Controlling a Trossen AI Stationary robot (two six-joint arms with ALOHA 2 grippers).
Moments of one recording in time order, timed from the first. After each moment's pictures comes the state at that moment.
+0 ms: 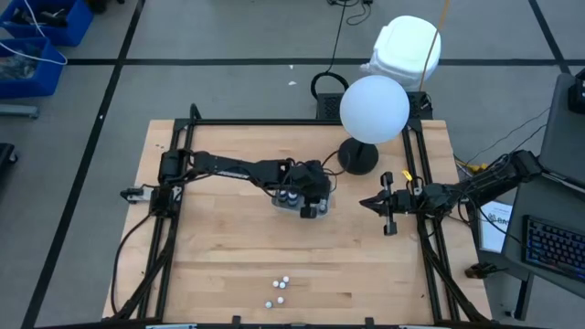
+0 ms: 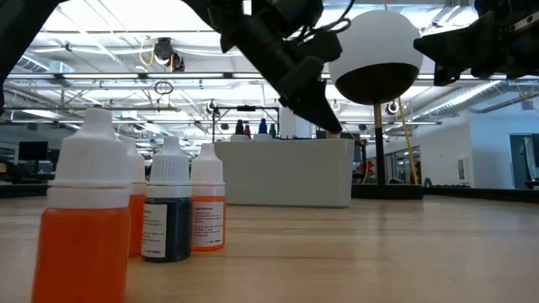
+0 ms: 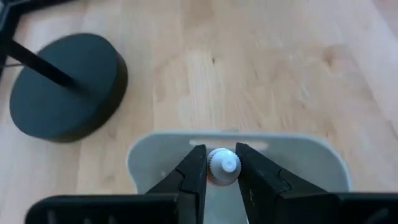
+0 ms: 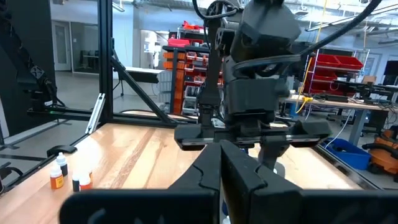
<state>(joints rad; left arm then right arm) 0.06 2.03 1.54 -0.29 0.00 0.25 0.33 0.55 0.02 0.67 0.31 -0.12</state>
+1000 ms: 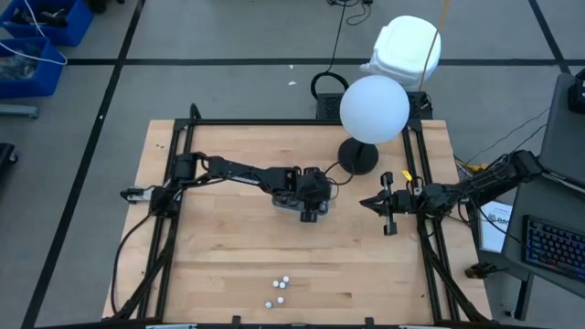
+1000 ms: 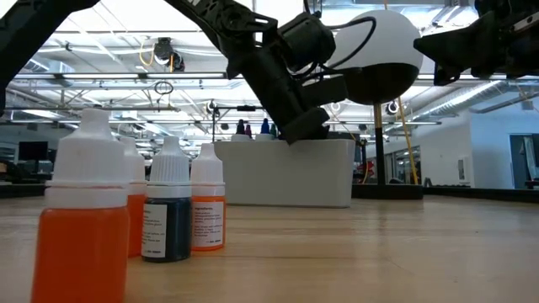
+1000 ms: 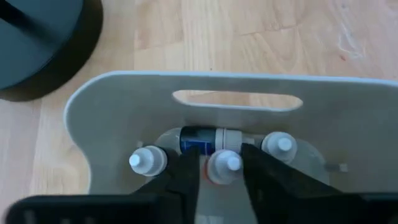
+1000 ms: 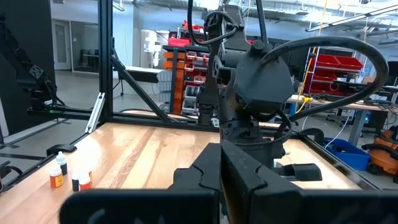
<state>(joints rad) 0.05 2.15 1.54 -0.30 -0.05 0.21 0.33 0.55 0.02 0.67 0.31 -0.12</state>
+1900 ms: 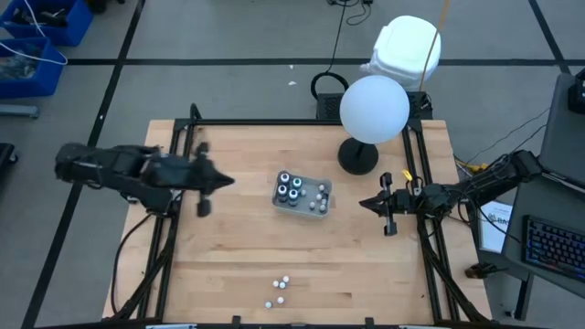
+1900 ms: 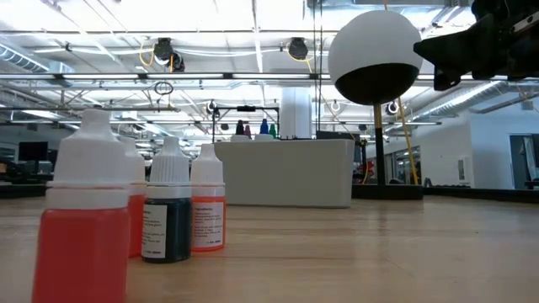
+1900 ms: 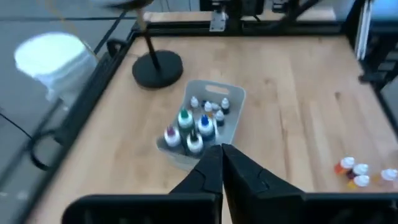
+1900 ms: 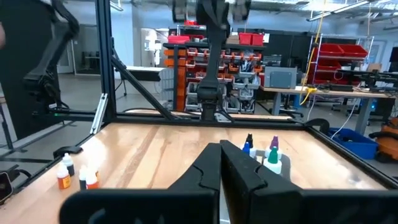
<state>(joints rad) -0.21 0.94 1.16 -0.81 -0.32 -0.14 0.33 0.55 0.02 0.65 0.31 -0.06</state>
